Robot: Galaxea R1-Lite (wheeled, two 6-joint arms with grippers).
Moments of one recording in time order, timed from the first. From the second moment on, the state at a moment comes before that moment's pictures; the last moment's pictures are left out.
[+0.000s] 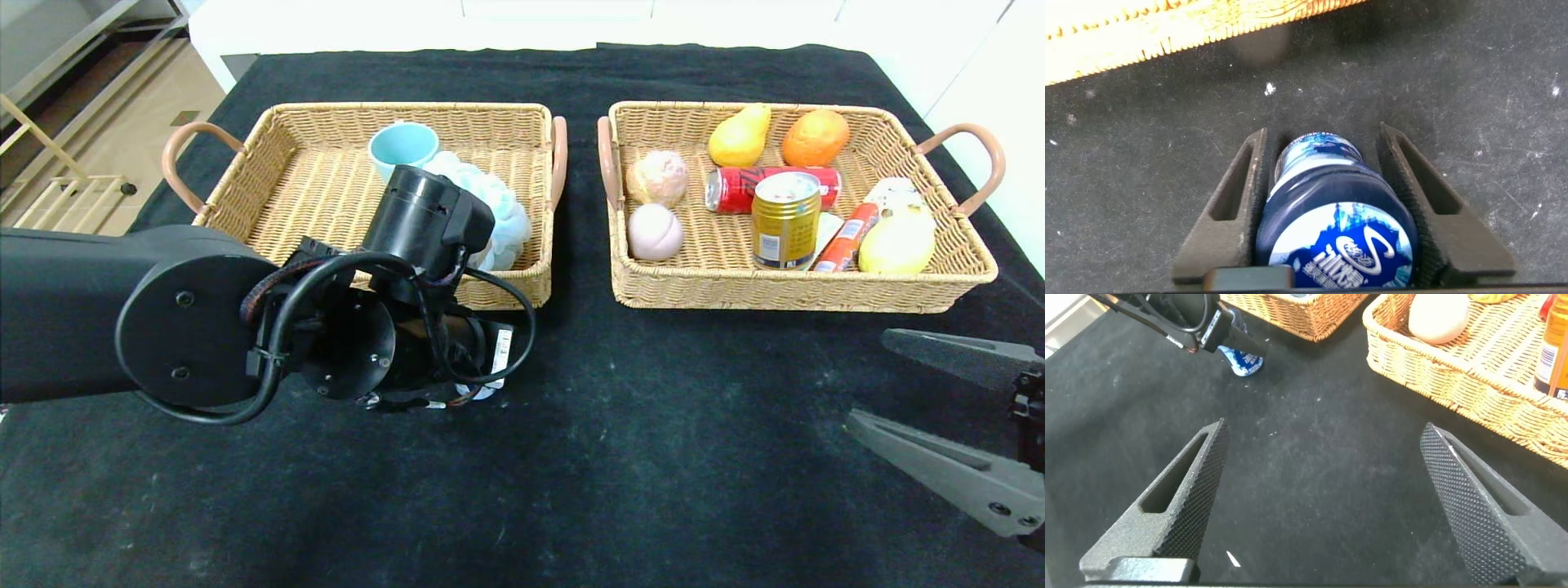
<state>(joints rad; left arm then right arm) -0.68 1.79 -1.37 0.23 0.38 -0.24 0.33 1.10 -0.48 -0.60 0.47 -0.05</state>
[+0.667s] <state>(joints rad) -0.68 1.79 -1.36 0.23 0.38 -0.24 0.33 1.11 -0.48 -0.60 0.47 -0.05</state>
